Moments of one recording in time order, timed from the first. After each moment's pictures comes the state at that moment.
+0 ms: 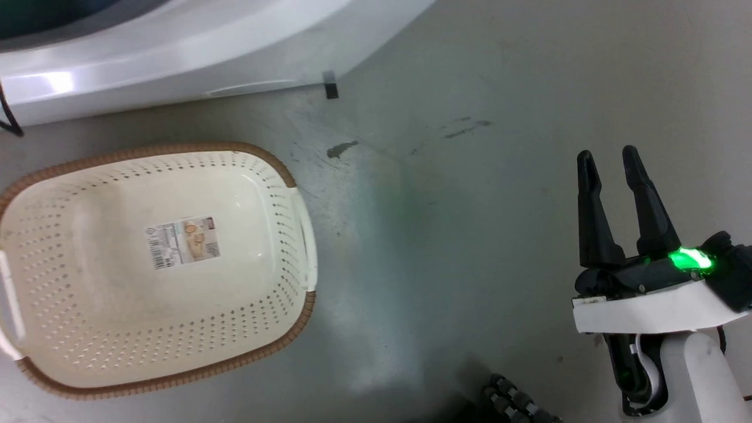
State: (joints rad) left arm -1.39 0.55 -0.23 0.64 -0.16 -0.12 0.28; right arm -0.26 -0.05 0.08 -0.04 0.41 0.13 -0.26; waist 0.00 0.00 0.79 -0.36
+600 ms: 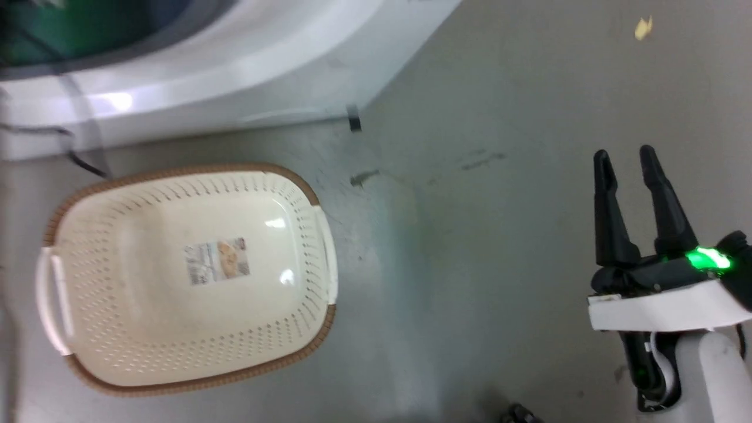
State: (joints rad) left arm -1.33 0.47 -0.27 0.81 -0.25 -0.12 0.08; right arm -0.26 -0.05 0.02 -0.02 0.37 0.13 -0.26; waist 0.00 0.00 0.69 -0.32
